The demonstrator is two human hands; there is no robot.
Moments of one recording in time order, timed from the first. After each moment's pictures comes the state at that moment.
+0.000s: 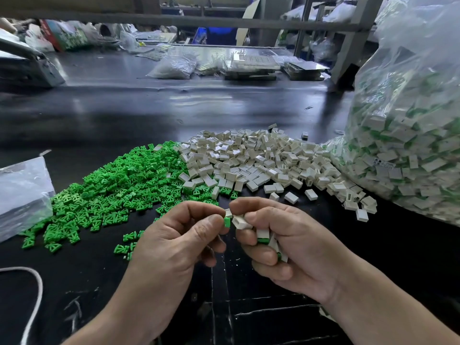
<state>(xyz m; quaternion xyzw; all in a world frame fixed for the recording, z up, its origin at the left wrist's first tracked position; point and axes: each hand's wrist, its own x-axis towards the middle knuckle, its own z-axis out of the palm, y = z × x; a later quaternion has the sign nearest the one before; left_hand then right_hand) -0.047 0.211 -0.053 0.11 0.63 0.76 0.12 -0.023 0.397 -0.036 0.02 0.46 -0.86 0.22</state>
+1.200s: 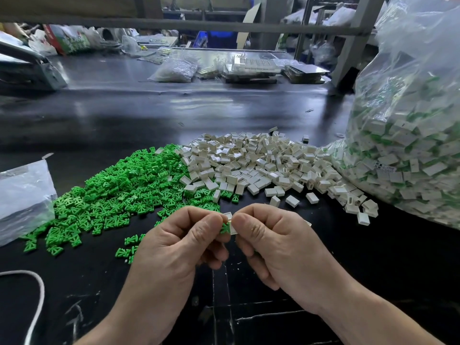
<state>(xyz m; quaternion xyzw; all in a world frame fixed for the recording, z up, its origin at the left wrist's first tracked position) -0.042 0.211 -0.047 0.12 0.61 0.78 0.10 -0.010 0.382 -0.033 -0.04 0.71 -0.71 0.05</state>
